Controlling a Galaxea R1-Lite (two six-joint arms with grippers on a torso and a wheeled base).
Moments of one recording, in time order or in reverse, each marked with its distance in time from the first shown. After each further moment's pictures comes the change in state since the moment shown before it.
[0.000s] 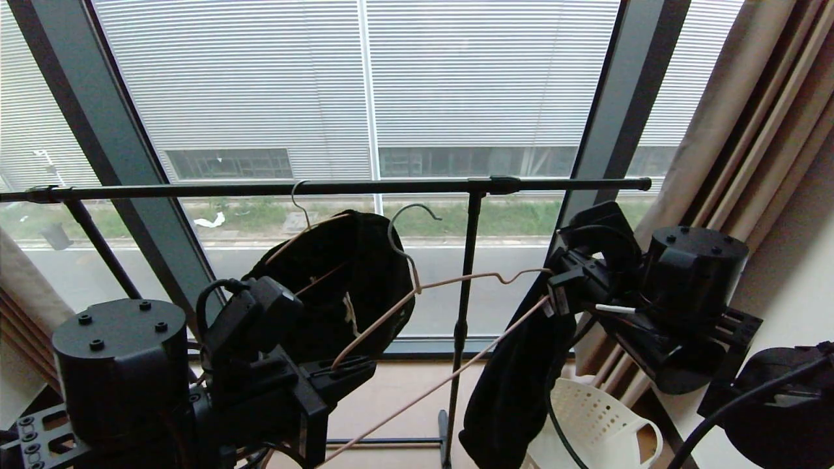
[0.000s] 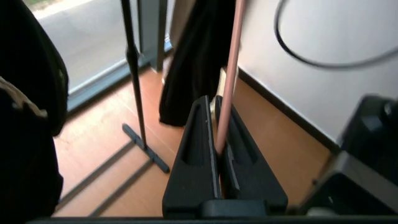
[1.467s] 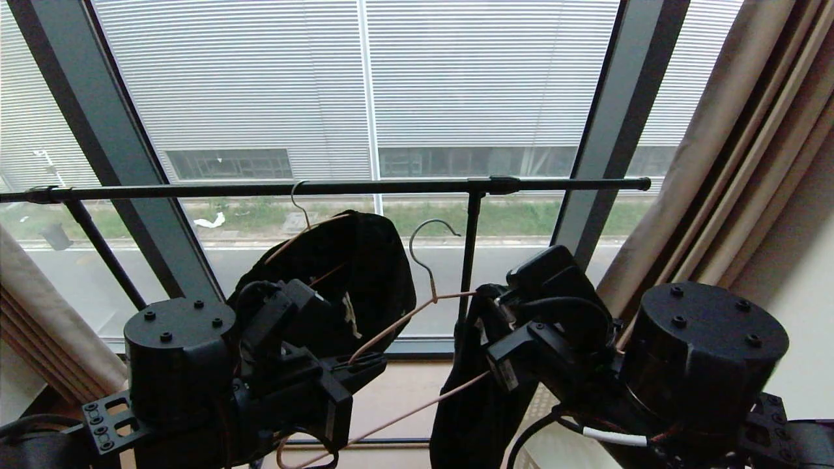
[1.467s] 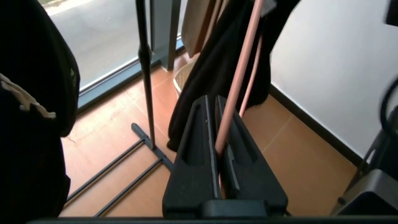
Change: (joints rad) left arm 0.003 0.117 -0.019 -0.072 0.027 0.008; right arm 0.380 -0.061 0.030 0.014 -0.033 -0.010
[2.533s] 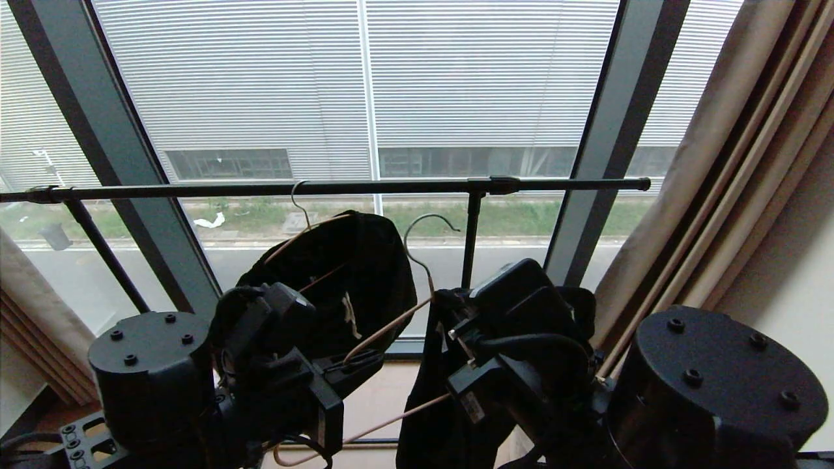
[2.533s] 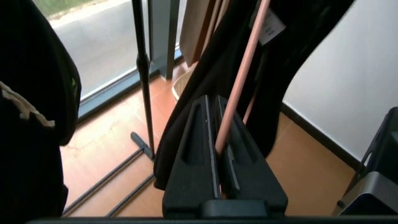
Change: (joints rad) left arm -0.002 -0.003 0.083 -0.171 0.000 -0.001; right arm 0.145 0.011 -0.068 0.020 -0.091 -0.009
